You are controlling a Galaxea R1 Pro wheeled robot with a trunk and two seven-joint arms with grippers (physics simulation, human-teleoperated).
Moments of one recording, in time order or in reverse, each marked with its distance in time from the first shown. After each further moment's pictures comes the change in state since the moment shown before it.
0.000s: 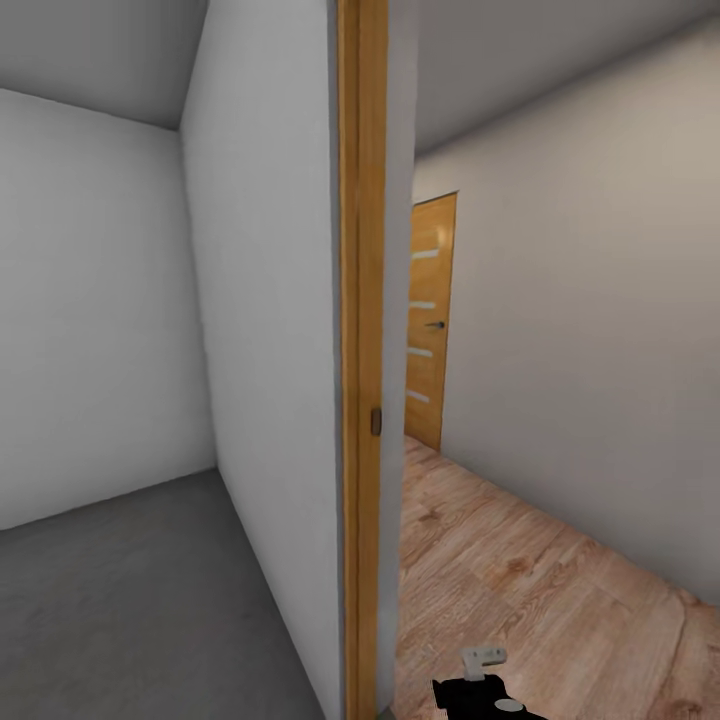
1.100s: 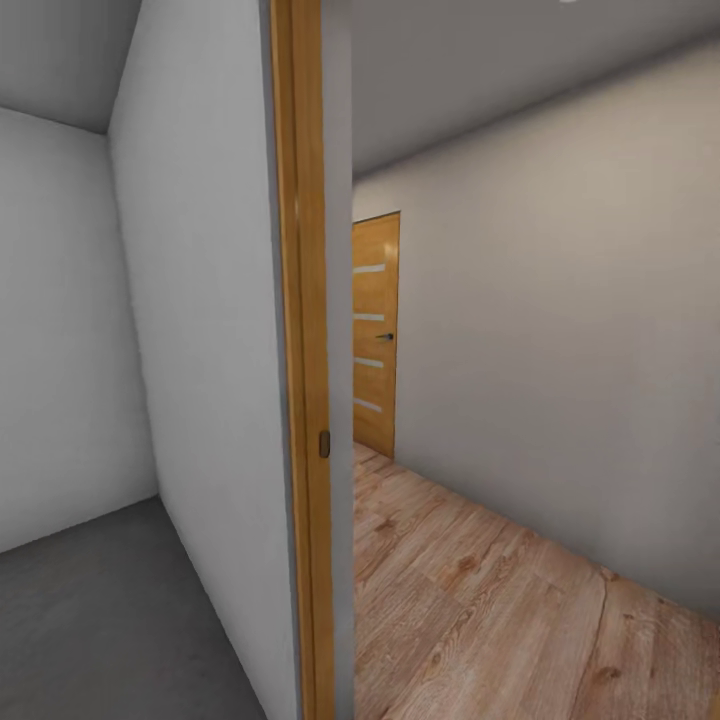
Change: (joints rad) left arm 0.006 0.050 -0.002 0.272 0.001 -0.063 -0.092; right arm 0.240 0.015 0.000 0.002 0.008 0.000 0.000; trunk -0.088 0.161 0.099
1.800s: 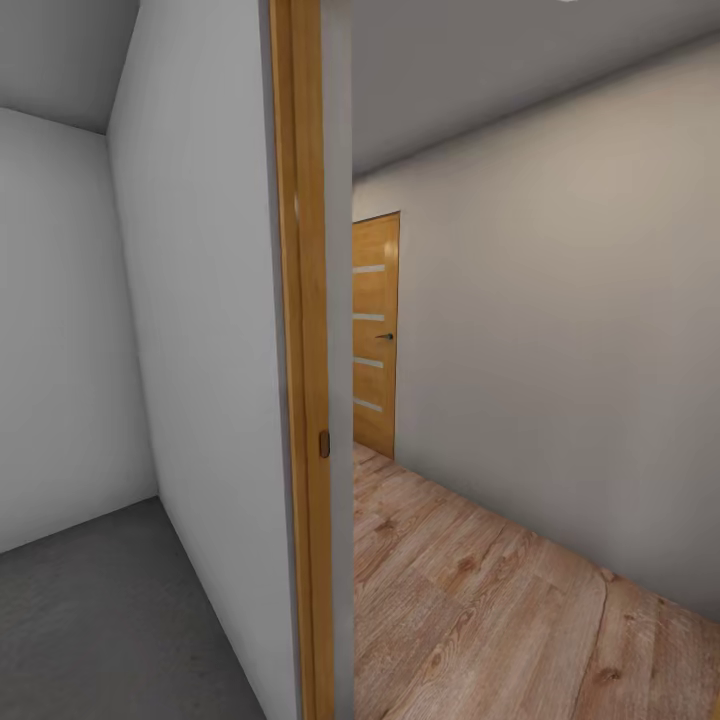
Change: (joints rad) left arm 0.002 0.003 0.000 0.010 -0.001 0.008 0.000; right arm 0.037 -0.004 0.000 0.002 -0.004 0.004 0.000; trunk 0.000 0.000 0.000
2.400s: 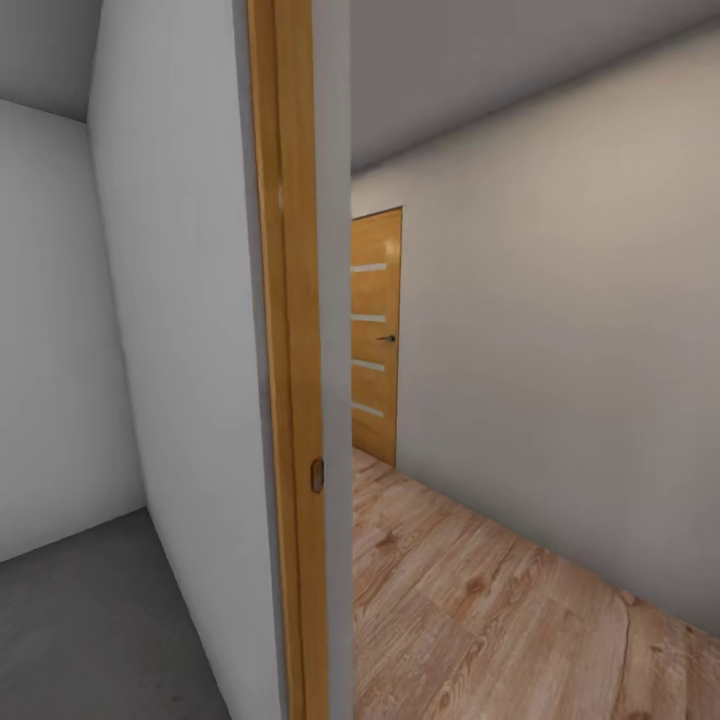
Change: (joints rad) left arm 0.004 0.002 0.000 0.000 0.001 0.001 0.000; right arm 0.000 -0.005 0.000 0.001 0.000 0.007 -0.003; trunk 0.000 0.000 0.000
